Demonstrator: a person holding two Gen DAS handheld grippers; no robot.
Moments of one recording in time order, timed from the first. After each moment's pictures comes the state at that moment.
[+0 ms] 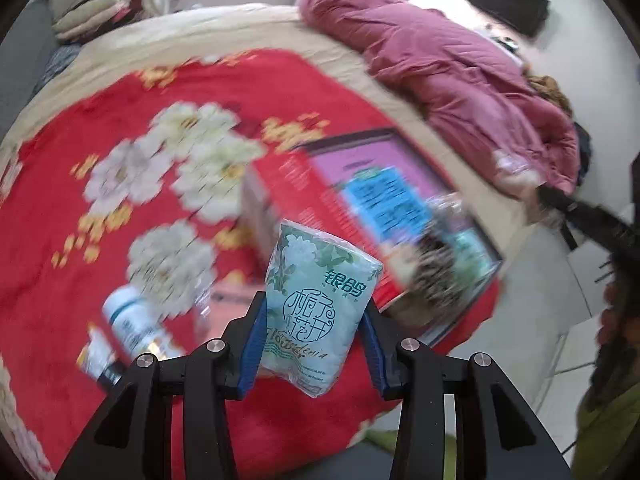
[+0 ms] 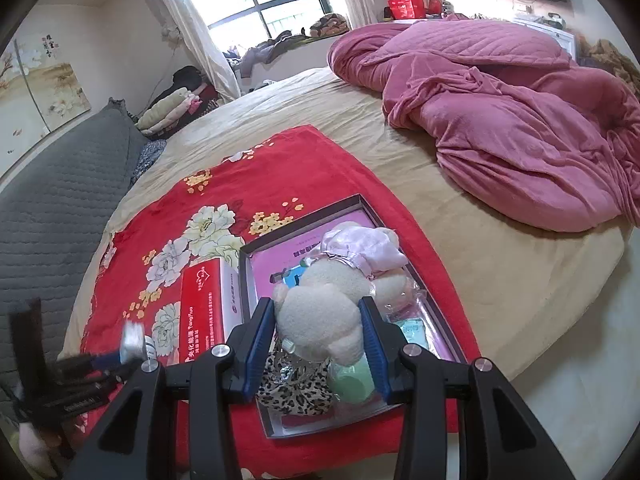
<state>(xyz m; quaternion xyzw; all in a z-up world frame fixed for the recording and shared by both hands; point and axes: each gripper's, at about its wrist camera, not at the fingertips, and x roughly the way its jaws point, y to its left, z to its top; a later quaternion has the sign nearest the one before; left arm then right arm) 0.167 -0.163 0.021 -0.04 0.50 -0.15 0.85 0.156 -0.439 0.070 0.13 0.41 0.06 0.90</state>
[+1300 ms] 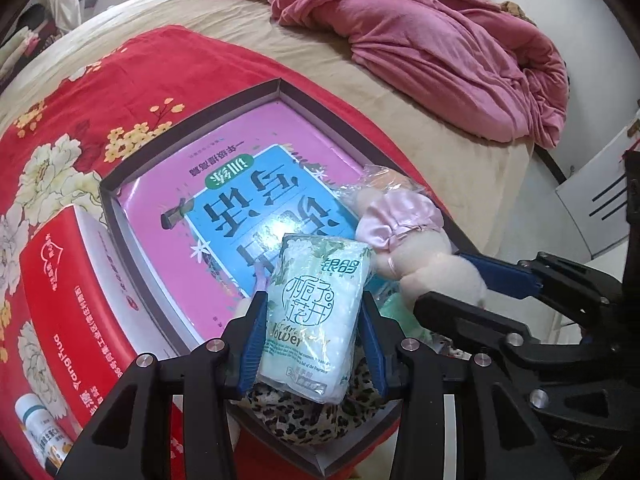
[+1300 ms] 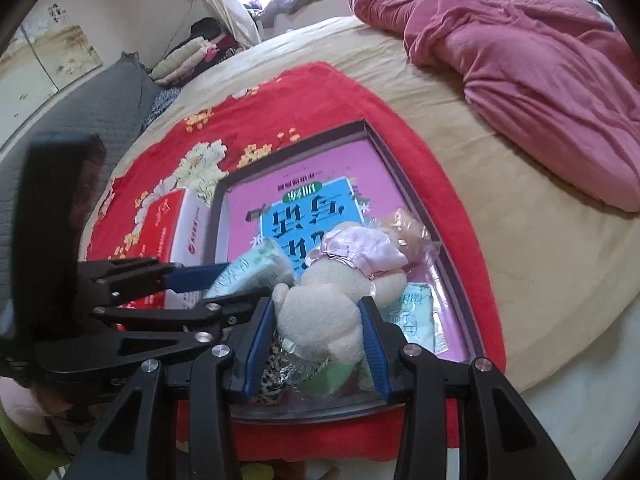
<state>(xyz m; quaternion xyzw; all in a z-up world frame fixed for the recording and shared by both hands) 0.252 -0.336 -0.050 0.04 0.55 -0.23 0.80 0.188 -0.457 -0.022 0.11 0.49 0.13 0.86</state>
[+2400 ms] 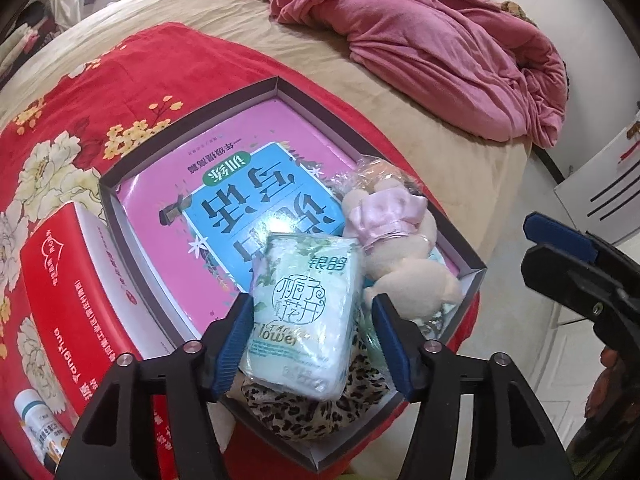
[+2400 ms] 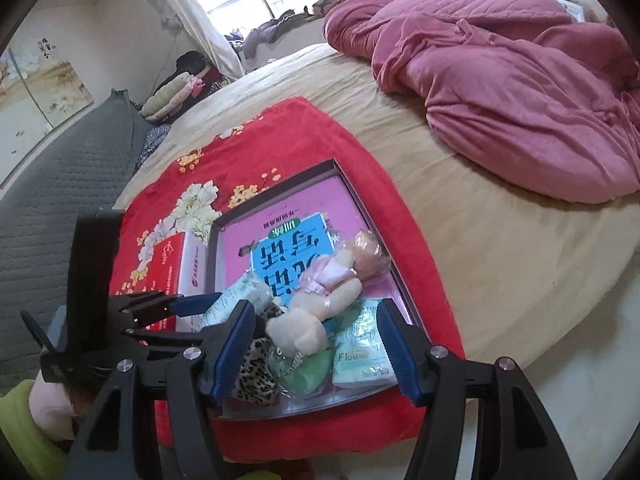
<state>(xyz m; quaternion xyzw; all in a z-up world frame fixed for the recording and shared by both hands) 0.247 -0.337 -0.042 0.04 0.56 -0.23 0.80 0.165 -0.494 0.021 0.14 0.44 0.10 0.88</state>
